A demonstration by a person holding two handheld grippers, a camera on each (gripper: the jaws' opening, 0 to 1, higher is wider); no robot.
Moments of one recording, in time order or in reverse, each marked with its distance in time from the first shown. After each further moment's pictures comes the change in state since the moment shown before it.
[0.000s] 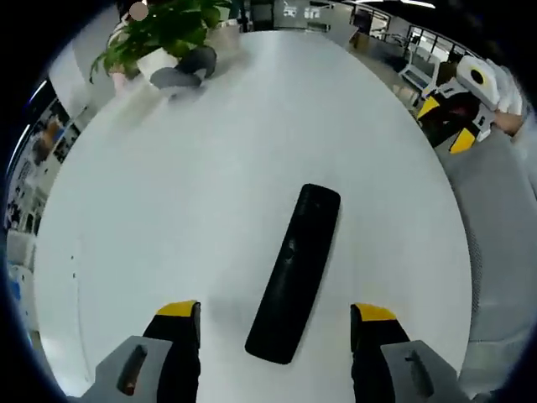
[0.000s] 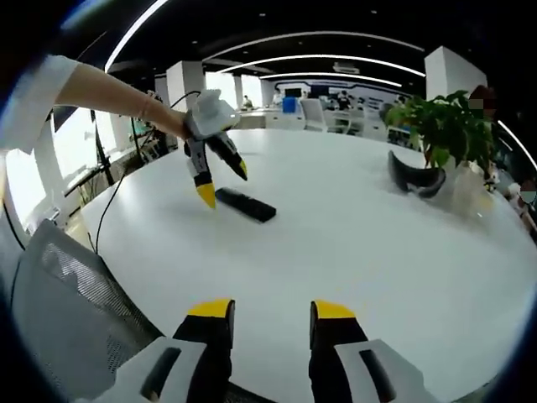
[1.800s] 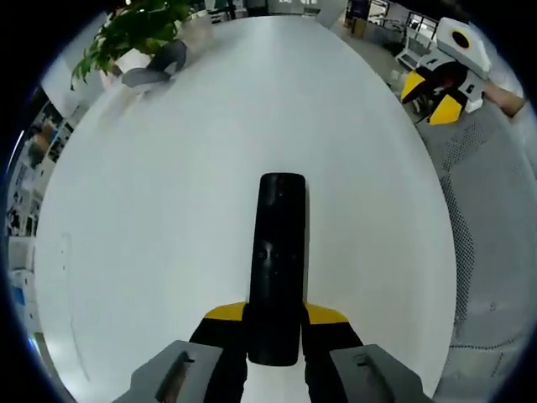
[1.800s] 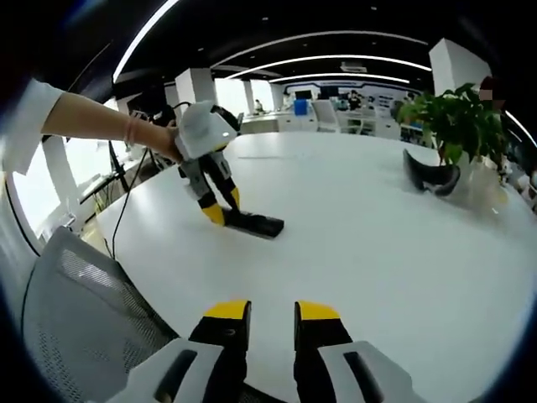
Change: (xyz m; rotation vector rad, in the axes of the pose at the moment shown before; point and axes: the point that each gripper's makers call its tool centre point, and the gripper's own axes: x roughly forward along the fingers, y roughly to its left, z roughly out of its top) left arm 0.001 -0.059 -0.020 0.026 0.074 -0.001; right arm 0.003 0.020 0.000 0.016 0.003 0.112
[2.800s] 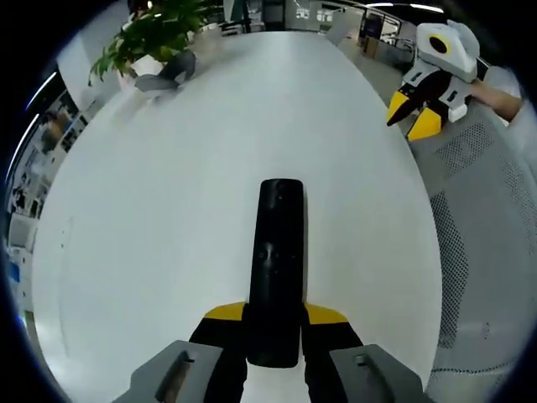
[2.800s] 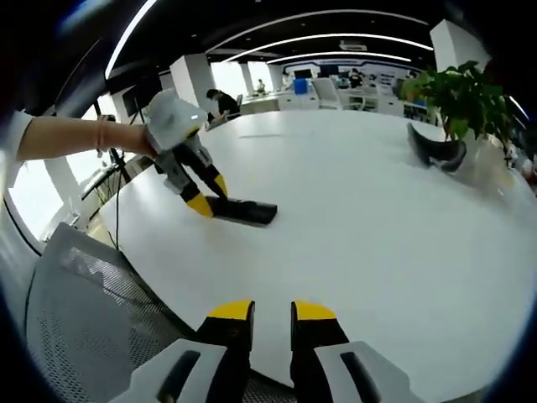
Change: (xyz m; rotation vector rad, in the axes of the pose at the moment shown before) left arm -0.001 -0.036 -0.003 -0.077 -0.087 0.033; right arm 0.002 0.000 -0.019 0.053 0.091 0.016
